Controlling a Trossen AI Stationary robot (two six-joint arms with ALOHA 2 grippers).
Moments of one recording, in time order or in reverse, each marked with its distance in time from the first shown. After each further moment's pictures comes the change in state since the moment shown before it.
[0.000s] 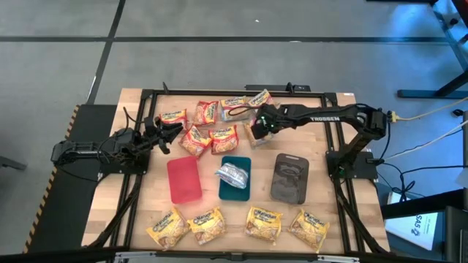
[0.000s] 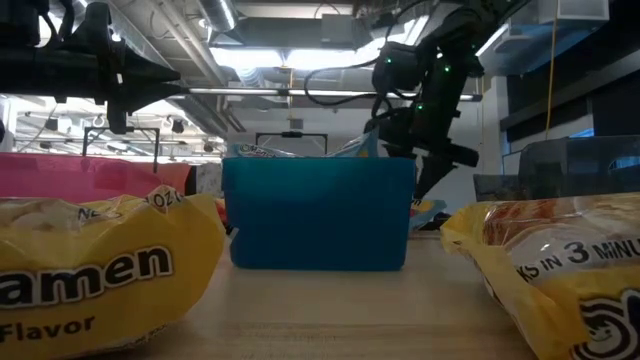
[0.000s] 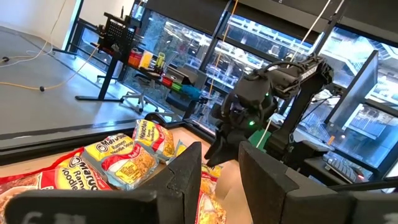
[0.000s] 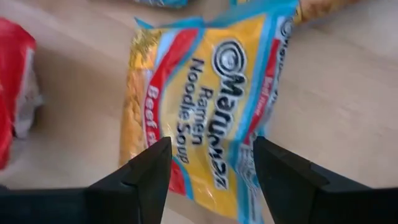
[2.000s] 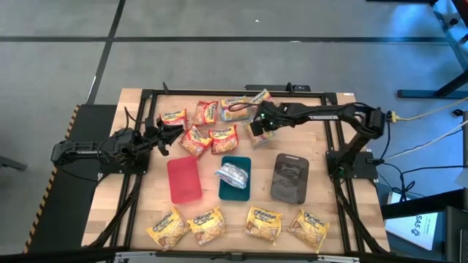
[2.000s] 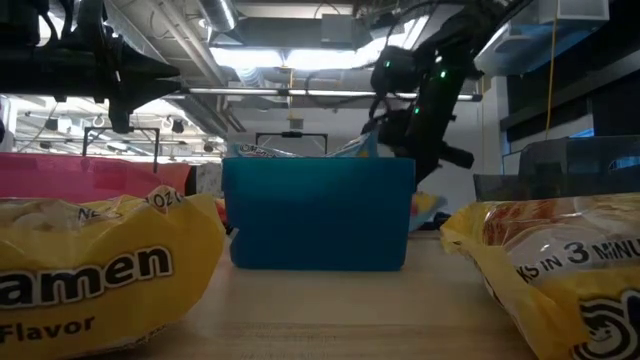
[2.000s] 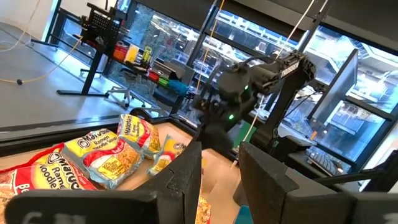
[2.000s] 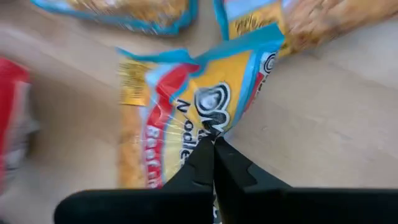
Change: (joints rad) left arm 0.000 0.000 0.000 0.003 0.061 -0.026; right arm -0.032 -0.001 0.000 0.035 0.024 -0.029
